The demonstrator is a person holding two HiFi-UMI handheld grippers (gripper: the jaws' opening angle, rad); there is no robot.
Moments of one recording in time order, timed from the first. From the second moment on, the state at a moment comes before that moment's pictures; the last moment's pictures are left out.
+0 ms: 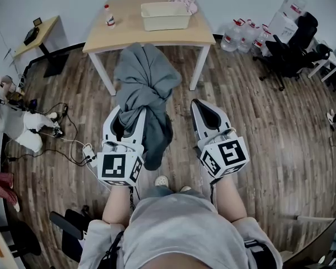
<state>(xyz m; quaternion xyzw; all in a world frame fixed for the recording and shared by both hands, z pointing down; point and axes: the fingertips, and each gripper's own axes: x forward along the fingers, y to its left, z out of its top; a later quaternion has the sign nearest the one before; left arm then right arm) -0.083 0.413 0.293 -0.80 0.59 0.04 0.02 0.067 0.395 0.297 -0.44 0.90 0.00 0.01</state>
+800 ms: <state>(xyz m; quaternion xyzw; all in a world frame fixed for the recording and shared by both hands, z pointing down) -0.098 0.342 0.304 -0.83 0.56 0.03 0.03 0.042 0.335 0.298 -0.43 0.90 -0.01 0.02</state>
